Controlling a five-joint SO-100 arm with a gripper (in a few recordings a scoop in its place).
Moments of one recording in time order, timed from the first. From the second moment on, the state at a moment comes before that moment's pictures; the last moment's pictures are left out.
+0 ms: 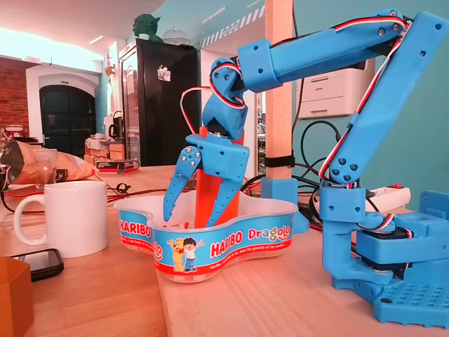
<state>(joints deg) 36.7 116.7 126.7 62.5 -15.8</state>
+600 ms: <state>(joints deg) 36.7 113.6 129.5 61.5 -15.8</state>
